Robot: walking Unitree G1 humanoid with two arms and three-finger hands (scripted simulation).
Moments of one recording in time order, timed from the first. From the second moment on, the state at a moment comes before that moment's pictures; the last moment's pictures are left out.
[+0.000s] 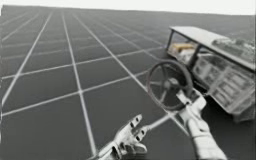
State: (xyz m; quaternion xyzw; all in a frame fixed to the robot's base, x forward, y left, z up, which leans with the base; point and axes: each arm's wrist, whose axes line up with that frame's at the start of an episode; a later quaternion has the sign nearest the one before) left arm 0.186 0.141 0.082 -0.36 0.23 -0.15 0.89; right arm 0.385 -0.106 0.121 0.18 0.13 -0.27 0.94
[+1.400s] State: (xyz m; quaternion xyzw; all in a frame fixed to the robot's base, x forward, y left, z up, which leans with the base) left arm 0.187 0.140 0.084 -0.35 0.23 -0.16 0.90; right arm 0.384 -0.110 0.119 0.18 0.13 -0.28 0.93
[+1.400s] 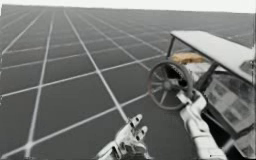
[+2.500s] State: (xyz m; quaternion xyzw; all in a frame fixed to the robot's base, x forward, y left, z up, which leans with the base) left arm 0.185 0.142 0.085 -0.35 0.22 -0.15 0.90; right arm 0.384 -0.104 0.126 0.19 0.12 -0.27 0.94
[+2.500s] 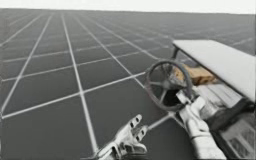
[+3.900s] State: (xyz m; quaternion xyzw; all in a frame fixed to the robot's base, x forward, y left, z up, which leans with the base) left arm 0.185 0.143 0.086 -0.35 0.22 -0.15 0.90; right arm 0.385 -0.100 0.129 0.19 0.12 -0.26 0.94
